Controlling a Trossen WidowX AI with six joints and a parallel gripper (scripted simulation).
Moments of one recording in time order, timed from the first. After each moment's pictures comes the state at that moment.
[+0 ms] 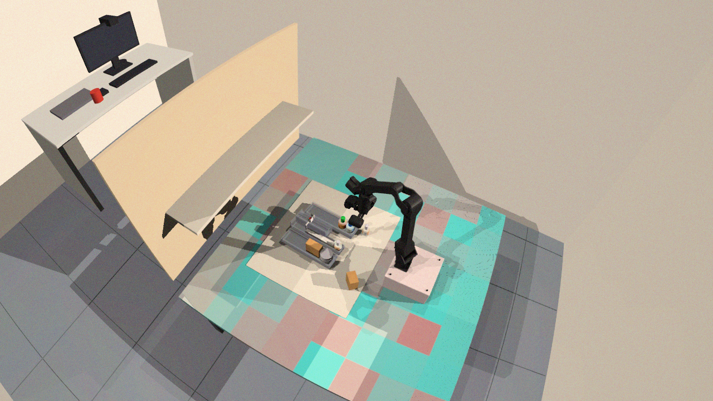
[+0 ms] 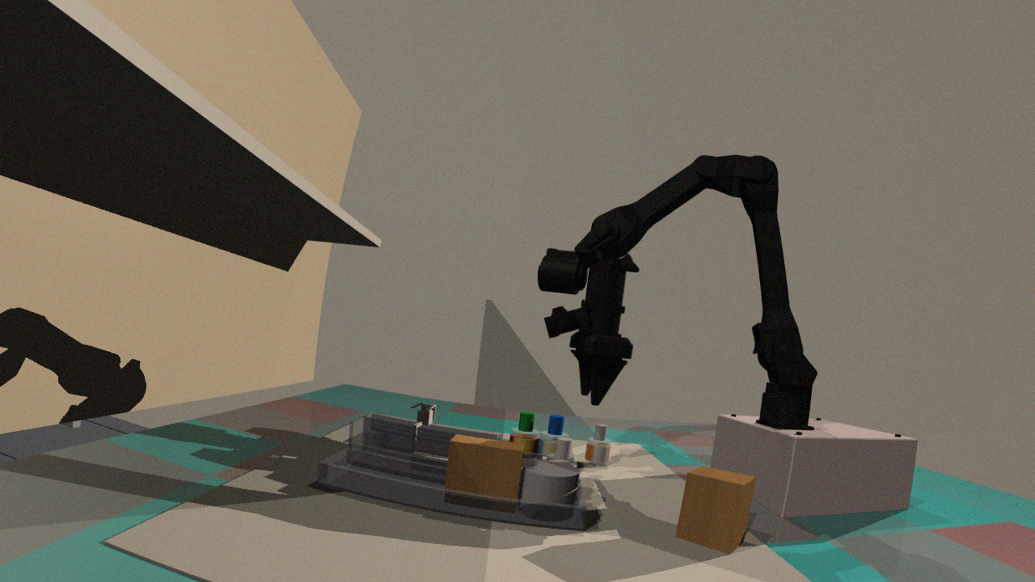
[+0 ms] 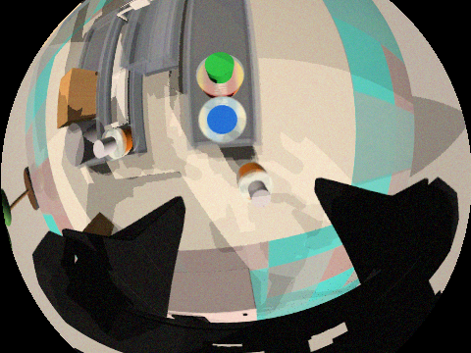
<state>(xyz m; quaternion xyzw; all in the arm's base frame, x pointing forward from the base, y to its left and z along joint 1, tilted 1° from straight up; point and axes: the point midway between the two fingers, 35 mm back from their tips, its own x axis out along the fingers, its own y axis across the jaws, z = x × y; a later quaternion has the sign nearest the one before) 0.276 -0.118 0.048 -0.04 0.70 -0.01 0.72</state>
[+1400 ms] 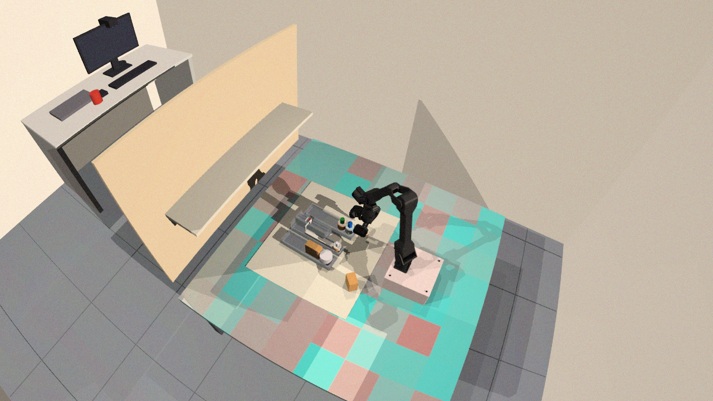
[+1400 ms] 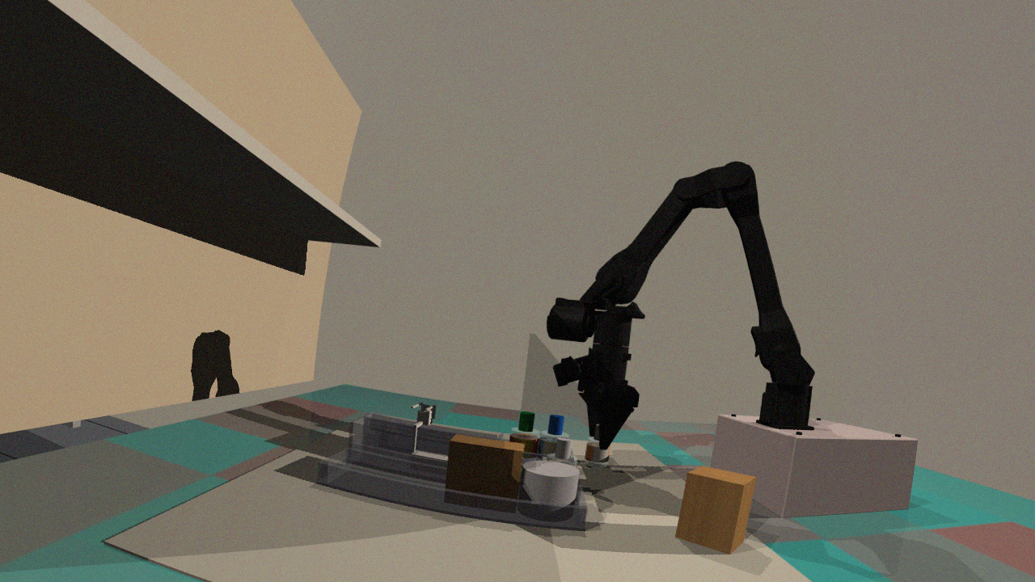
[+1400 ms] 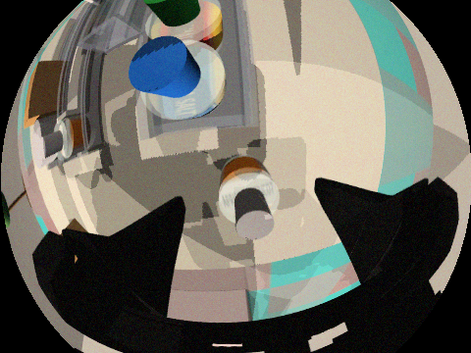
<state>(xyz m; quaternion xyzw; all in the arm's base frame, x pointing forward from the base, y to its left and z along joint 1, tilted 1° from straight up) 0.251 -0.137 -0.022 -0.02 0.70 -0.01 0.71</state>
